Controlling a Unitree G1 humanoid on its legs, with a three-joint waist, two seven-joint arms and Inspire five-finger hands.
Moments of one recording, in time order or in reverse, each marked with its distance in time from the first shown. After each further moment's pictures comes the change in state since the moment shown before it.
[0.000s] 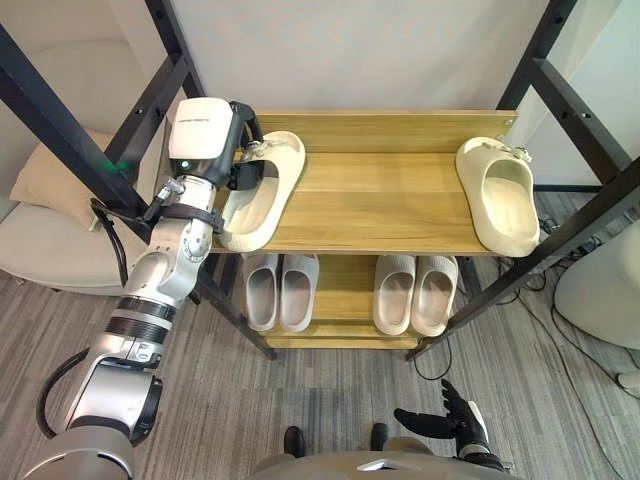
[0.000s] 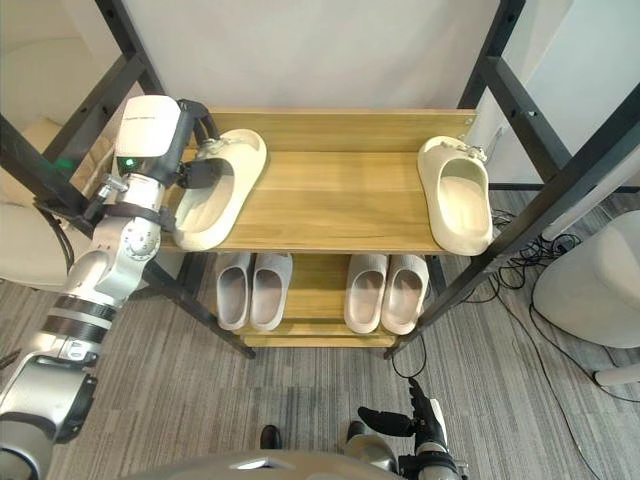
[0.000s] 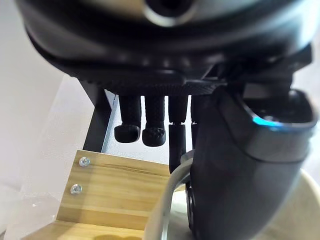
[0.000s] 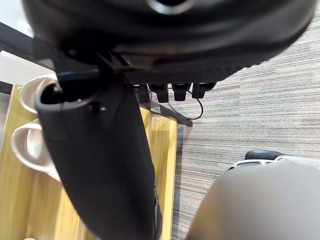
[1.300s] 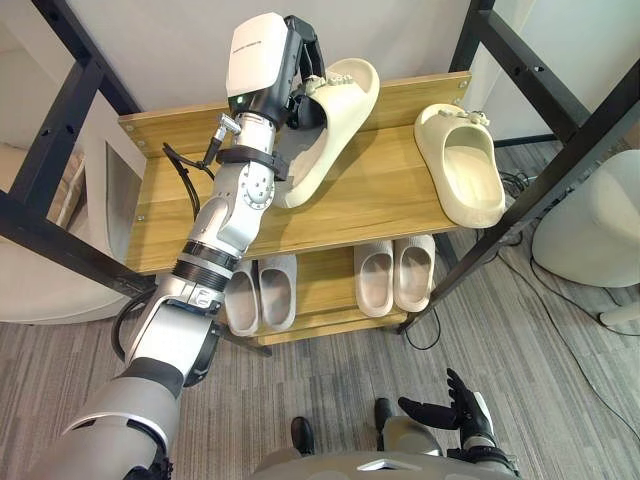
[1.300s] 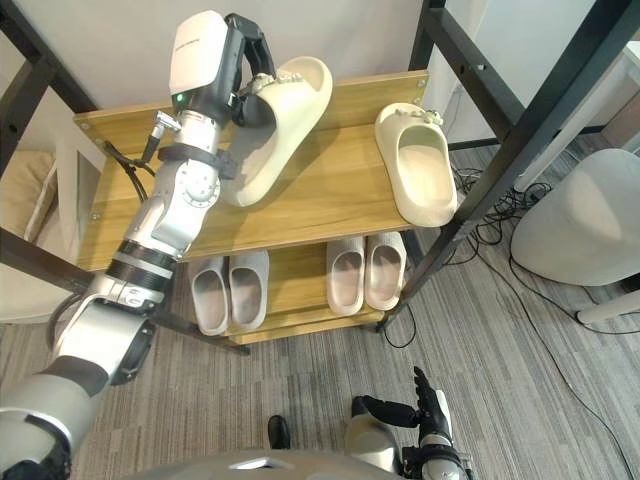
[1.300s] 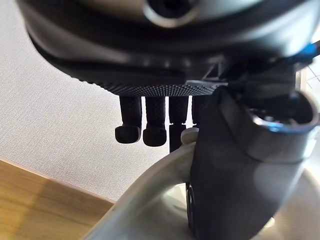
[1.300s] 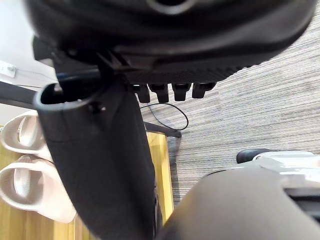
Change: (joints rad) left arm -0.335 -0.182 -0.086 0.111 -0.135 0.061 0.011; right arm 0.012 0.002 -0.028 -0.075 0.010 0.005 -0.001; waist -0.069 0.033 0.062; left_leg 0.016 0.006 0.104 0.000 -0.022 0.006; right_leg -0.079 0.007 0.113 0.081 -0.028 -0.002
